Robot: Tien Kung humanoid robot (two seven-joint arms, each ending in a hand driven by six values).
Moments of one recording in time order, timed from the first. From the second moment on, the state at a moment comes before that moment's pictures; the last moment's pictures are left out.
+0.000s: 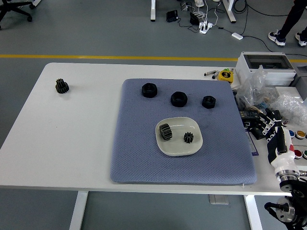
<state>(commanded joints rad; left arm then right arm) -0.12 0.11 -0.40 -0.21 0.76 0.23 0.11 0.14 -0.18 1.20 1.16 -0.79 -0.28 0.40</state>
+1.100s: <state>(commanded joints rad) -0.12 0.11 -0.40 -0.21 0.75 0.23 0.11 0.14 -0.18 1.18 1.16 -0.79 -0.27 0.40</state>
